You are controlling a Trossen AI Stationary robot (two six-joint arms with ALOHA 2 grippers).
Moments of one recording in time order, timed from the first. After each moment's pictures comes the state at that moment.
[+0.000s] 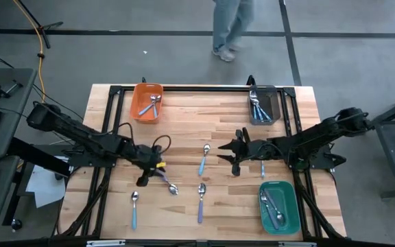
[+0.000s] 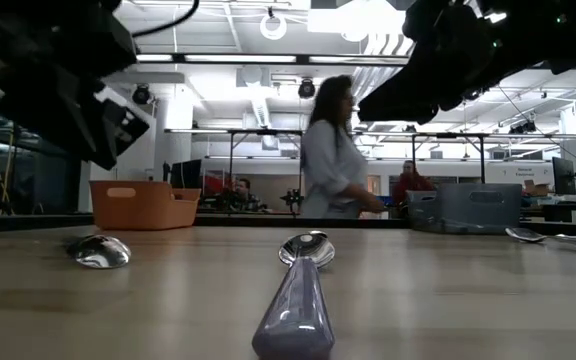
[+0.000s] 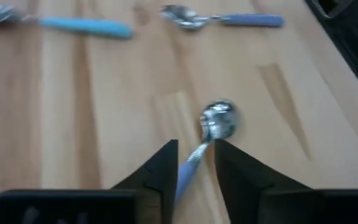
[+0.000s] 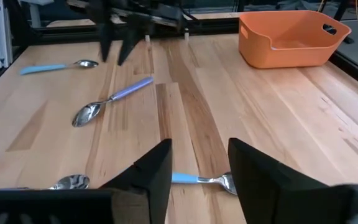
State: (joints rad) left arm -0.28 1.14 0.43 -0.05 0.10 -0.12; right arm 0.22 1.33 0.51 0.45 0.31 0.13
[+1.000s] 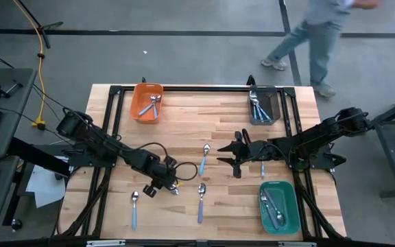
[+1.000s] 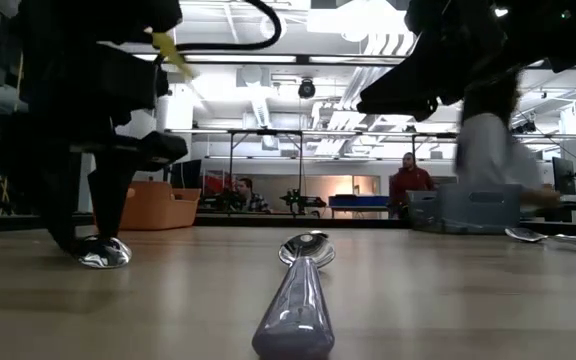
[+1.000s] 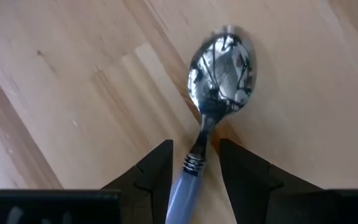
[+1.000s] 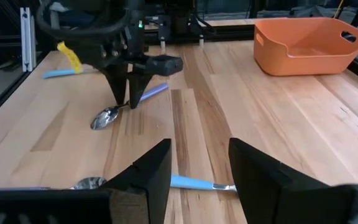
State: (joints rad) left arm -0.37 1.64 0.81 -0.39 0.01 0.19; right arm 0.23 1.33 0.51 0.47 0.28 0.13
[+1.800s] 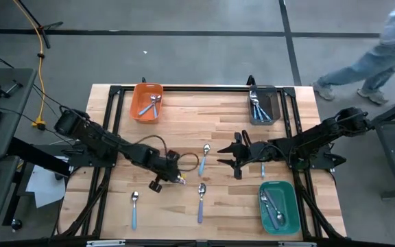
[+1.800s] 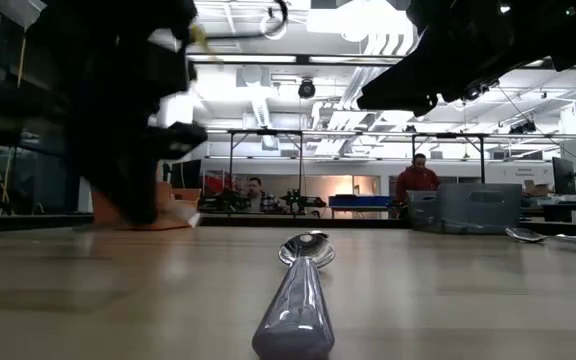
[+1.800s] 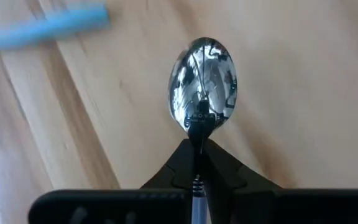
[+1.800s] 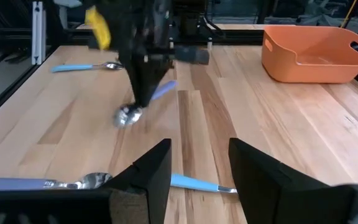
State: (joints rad) left arm -0.31 1.59 0.79 -0.28 -0.02 0.20; right arm 0.25 1.33 0.51 0.48 0.27 0.08
